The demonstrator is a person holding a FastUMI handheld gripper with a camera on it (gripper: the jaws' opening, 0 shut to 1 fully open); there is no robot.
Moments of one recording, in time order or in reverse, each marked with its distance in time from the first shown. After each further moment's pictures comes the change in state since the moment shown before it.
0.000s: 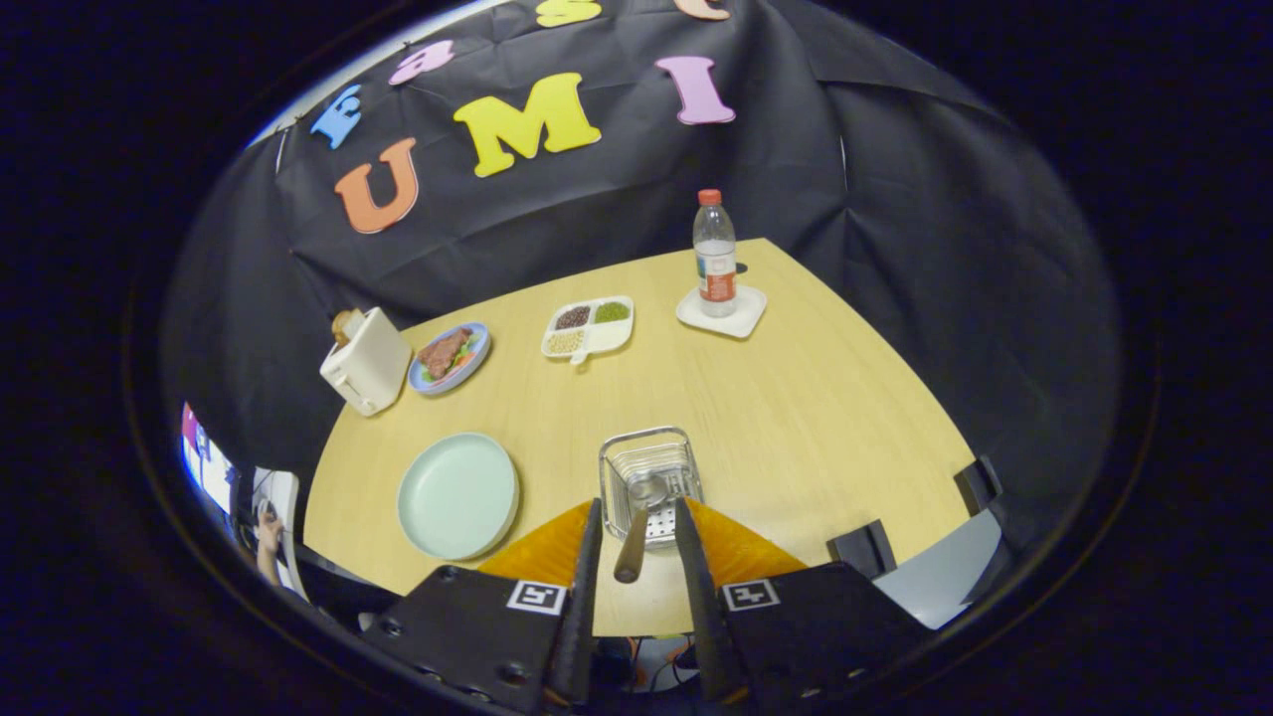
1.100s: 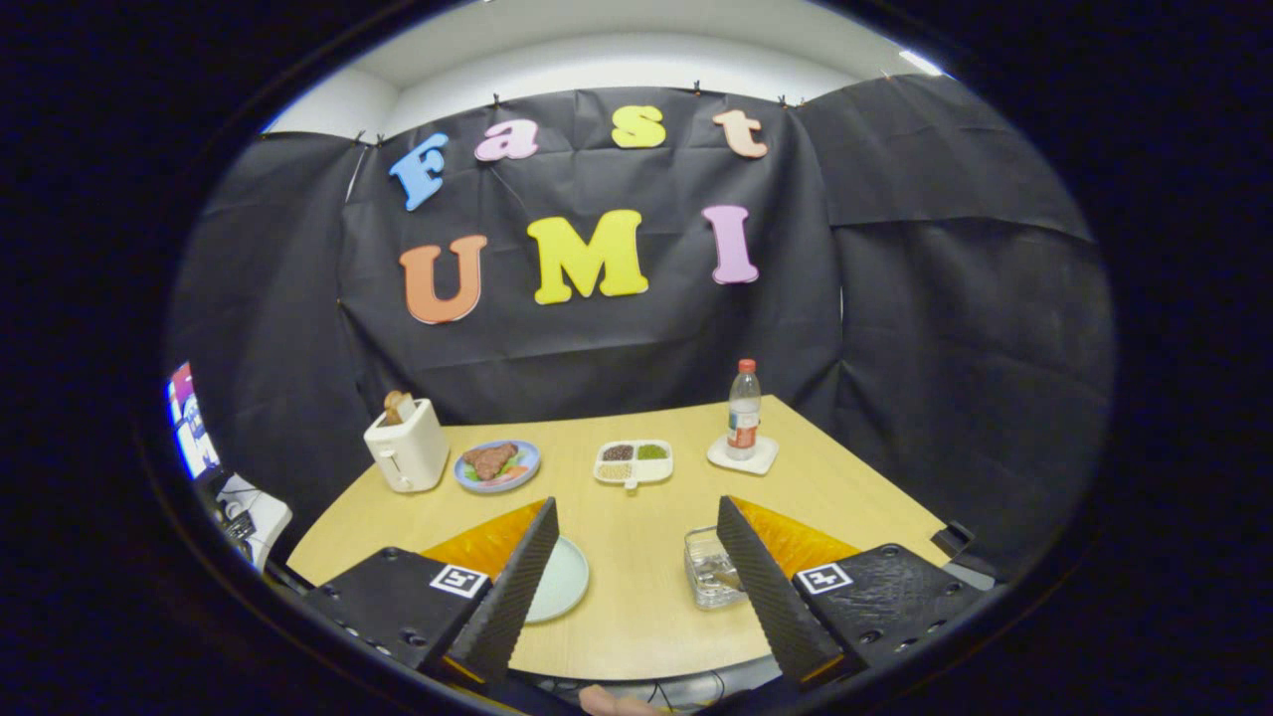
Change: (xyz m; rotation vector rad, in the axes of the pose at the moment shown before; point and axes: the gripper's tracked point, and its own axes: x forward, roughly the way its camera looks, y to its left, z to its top) arm -0.093 0.106 0.024 -0.099 -0.517 -0.030
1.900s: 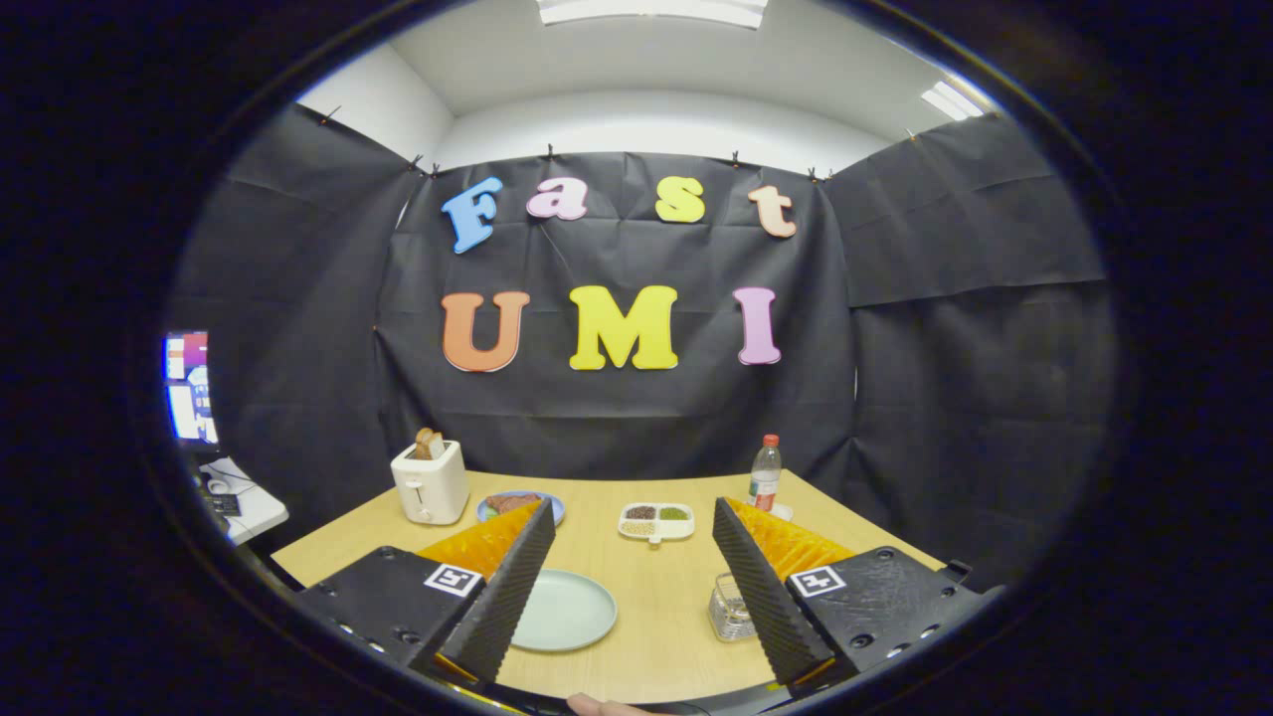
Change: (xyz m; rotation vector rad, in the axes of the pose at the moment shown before) arm -0.032 0.051 0.016 -0.084 -0.213 0.033
